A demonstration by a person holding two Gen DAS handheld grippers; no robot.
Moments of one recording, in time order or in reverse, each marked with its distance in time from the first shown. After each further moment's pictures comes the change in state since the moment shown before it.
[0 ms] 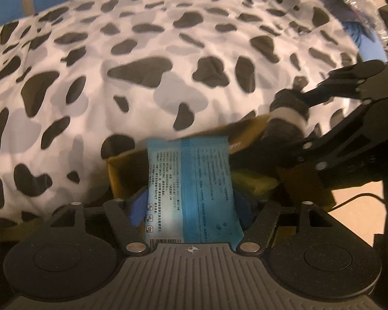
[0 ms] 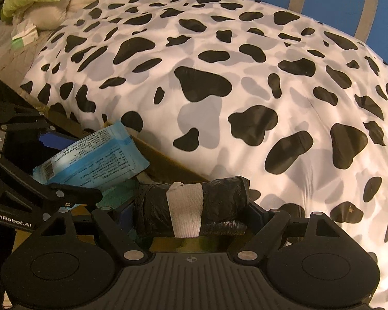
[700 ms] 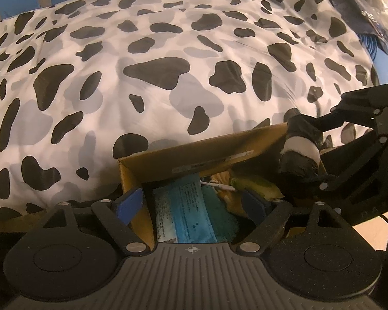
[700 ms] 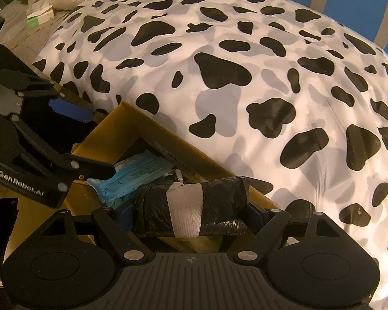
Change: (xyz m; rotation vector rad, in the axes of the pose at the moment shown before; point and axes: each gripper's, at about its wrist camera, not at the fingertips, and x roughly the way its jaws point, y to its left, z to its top) left arm -0.002 0.008 0.005 -0.067 -0.014 0.029; right arm 0.005 0.011 -0.004 -0.080 0.045 0.042
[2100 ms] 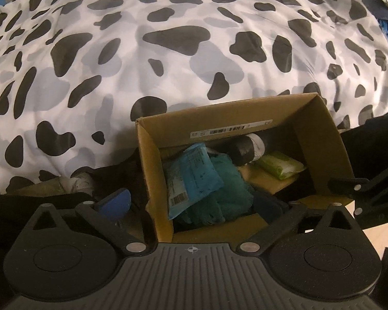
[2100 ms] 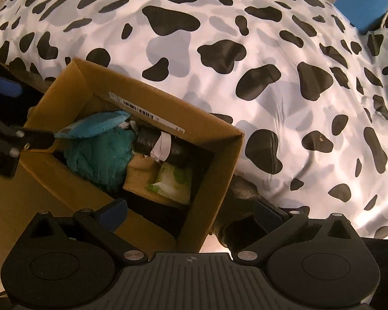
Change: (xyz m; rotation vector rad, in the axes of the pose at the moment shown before) left arm 0.004 0.004 -0.017 -0.034 0.119 0.077; right arm 0.000 0.015 -0.032 0.149 0.186 -0.264
